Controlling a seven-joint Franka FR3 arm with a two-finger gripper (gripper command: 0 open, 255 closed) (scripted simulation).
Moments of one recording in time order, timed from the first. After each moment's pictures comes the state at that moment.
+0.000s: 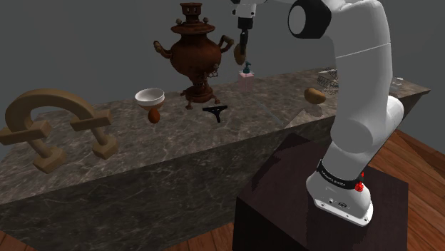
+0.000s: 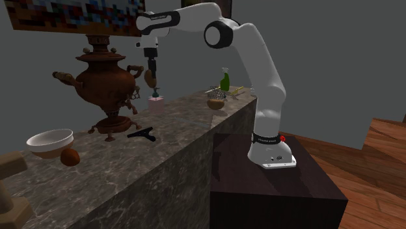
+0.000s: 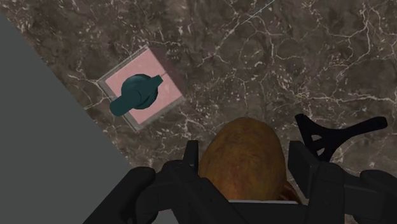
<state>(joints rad) -0.24 0.51 -0.30 -1.17 0.19 1.61 -1.00</state>
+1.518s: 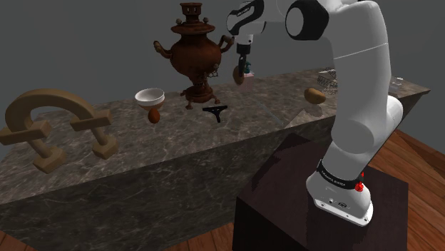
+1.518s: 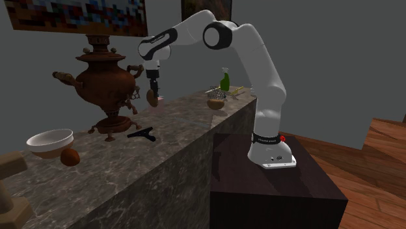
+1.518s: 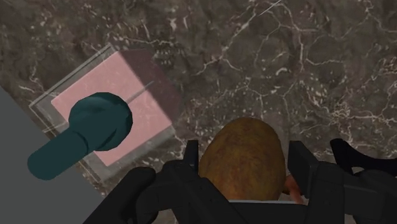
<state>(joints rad) -0.21 0.52 -0.29 -1.45 0.20 1.91 -1.03</state>
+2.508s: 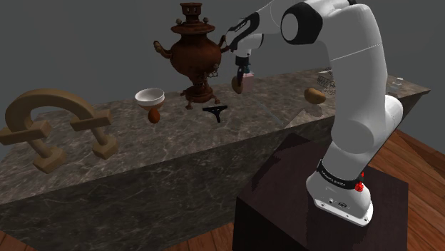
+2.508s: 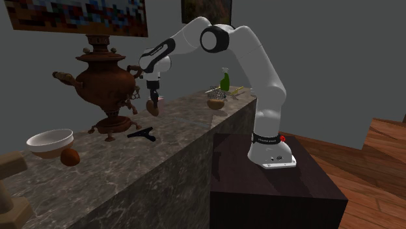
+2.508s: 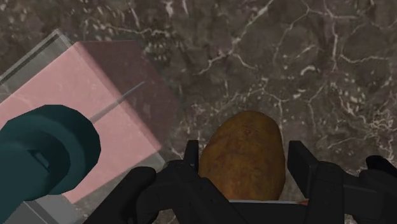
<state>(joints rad) -0.21 0.58 -0.27 -1.54 0.23 2.08 -1.06</state>
